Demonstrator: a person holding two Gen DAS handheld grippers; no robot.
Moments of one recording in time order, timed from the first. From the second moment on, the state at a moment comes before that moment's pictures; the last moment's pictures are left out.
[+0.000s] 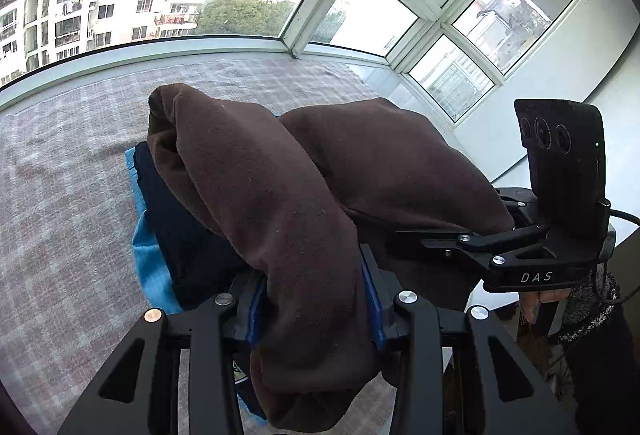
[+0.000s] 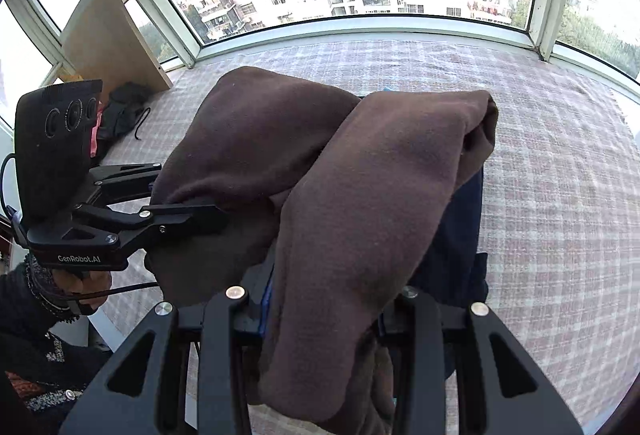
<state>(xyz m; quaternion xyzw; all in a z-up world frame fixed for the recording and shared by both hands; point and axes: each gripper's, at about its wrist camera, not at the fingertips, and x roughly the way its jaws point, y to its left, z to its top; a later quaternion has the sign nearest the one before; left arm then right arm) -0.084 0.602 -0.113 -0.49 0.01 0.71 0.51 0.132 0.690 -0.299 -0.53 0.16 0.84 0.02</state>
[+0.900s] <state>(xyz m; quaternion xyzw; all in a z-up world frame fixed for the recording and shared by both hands) -0.106 0.625 -0.161 -0.49 0.10 0.71 0.50 0.184 0.751 -0.358 -0.40 0.24 0.88 0.02</state>
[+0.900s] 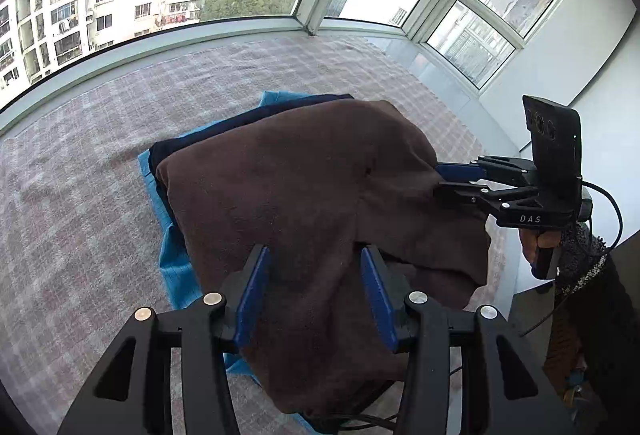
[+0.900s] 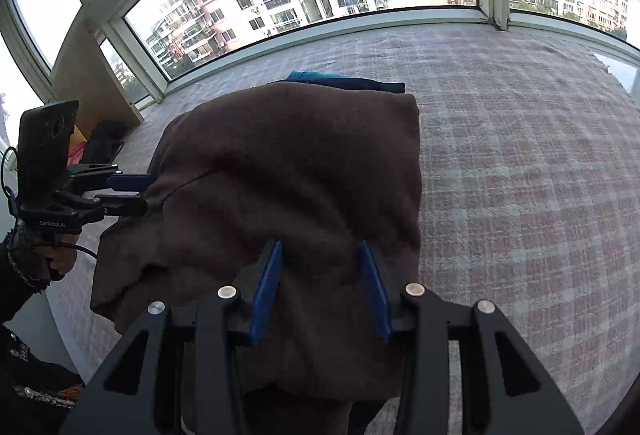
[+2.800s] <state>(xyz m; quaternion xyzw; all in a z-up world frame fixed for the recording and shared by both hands) -0.033 0.559 -0.116 -0.44 0.16 0.67 0.58 0.263 0.525 -0.249 -0.35 0.17 0.88 0.28</state>
